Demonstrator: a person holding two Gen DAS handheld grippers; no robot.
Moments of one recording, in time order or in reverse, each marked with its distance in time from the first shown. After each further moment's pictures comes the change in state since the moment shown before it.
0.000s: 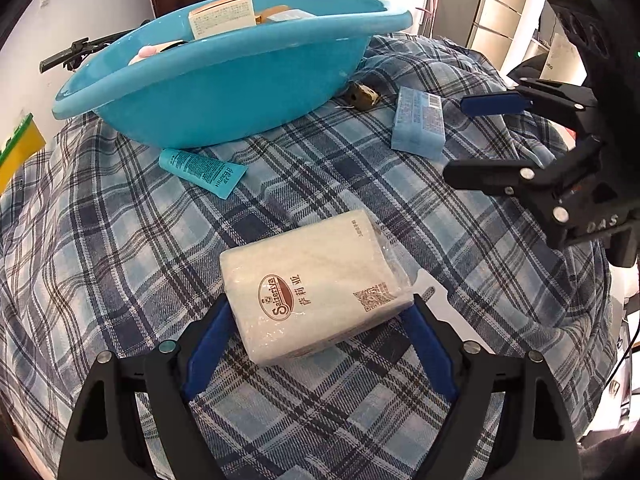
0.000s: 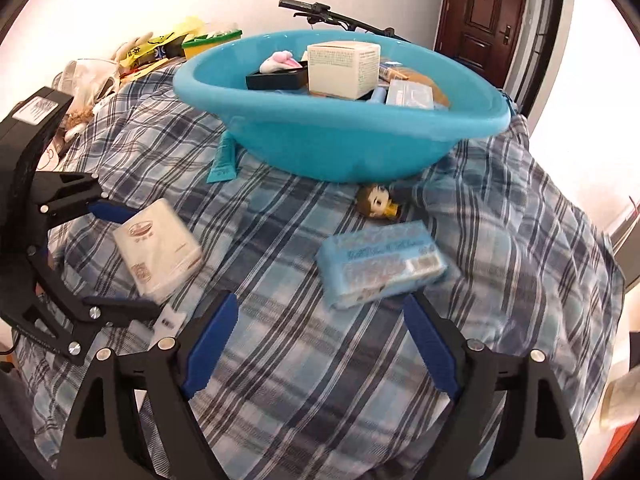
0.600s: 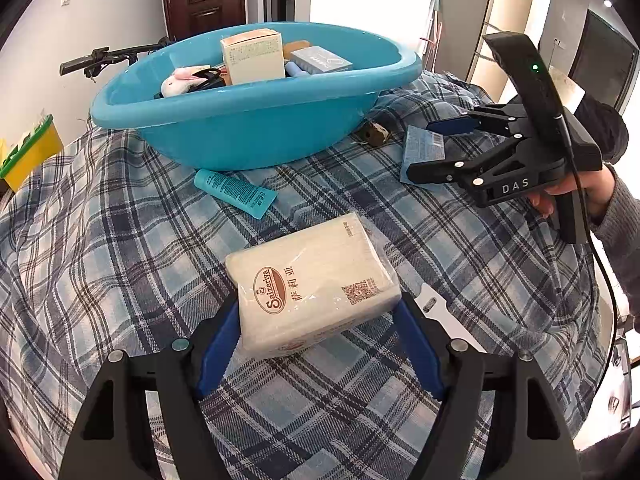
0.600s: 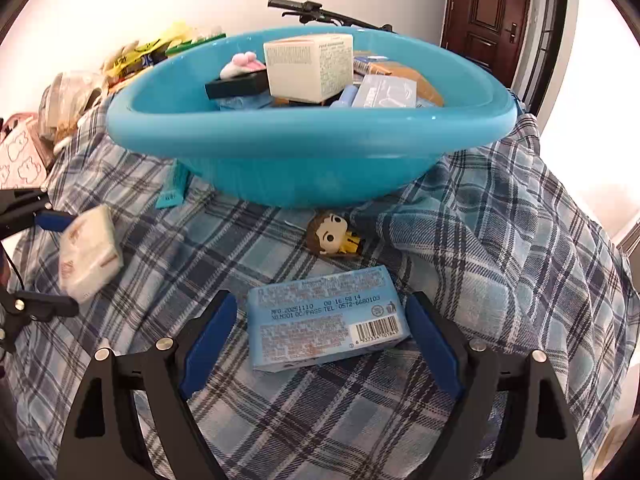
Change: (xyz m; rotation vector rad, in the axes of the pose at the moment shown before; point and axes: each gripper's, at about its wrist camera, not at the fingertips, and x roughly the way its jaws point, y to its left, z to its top) left arm -0.025 0.017 -0.004 -0.026 -0.104 -0.009; right arm 0.038 -0.036 0.013 -0.004 0.013 0.053
